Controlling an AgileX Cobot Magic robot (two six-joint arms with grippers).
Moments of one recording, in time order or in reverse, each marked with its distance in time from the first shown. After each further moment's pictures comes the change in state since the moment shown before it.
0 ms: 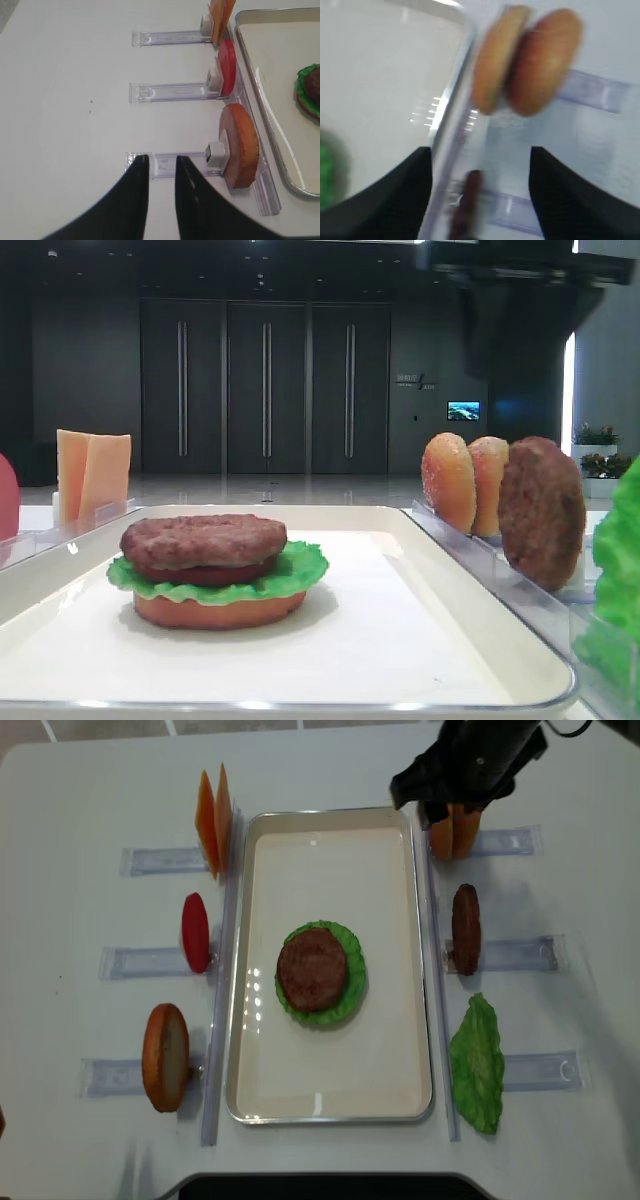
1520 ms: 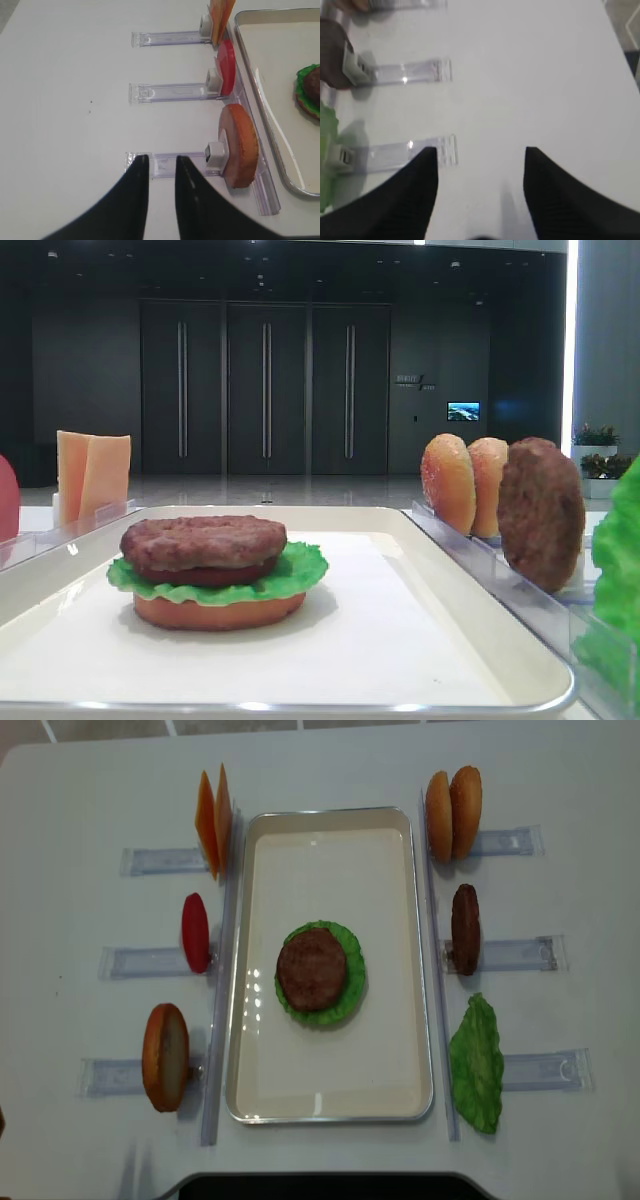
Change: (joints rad) left arm 0.000 0.000 0.000 0.000 0.000 0.000; right arm -0.438 -1.639 0.998 0.021 0.107 -0.125
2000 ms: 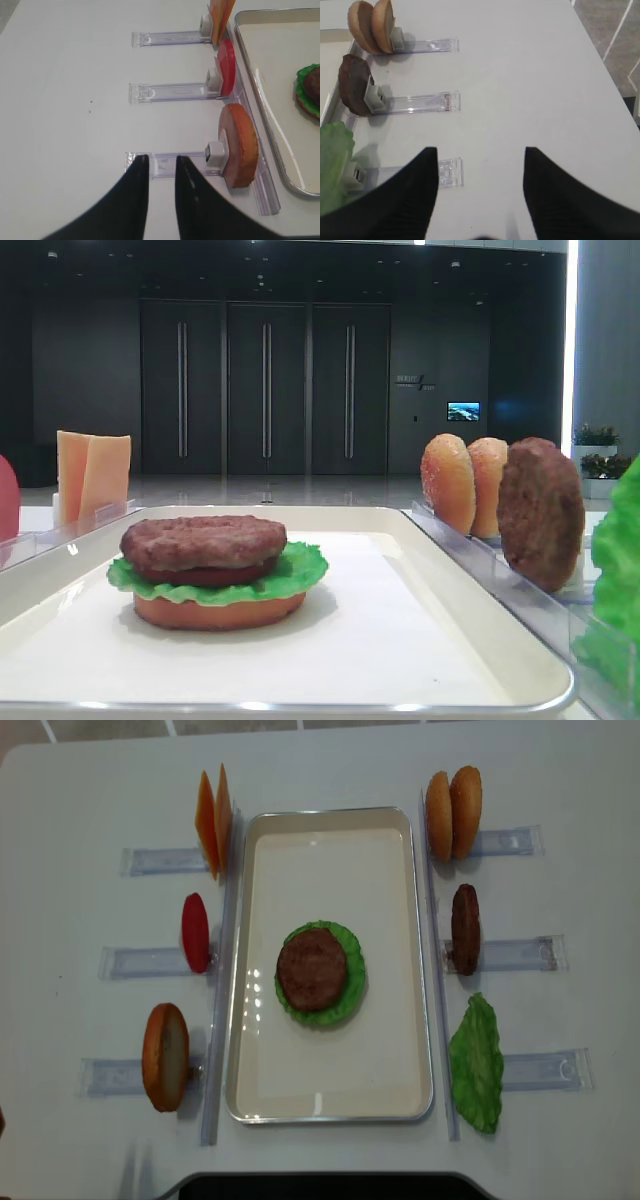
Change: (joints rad) left arm 0.000 0.000 0.000 0.000 0.000 0.000; right arm 0.000 -0.153 0.009 0.018 0.001 -0.030
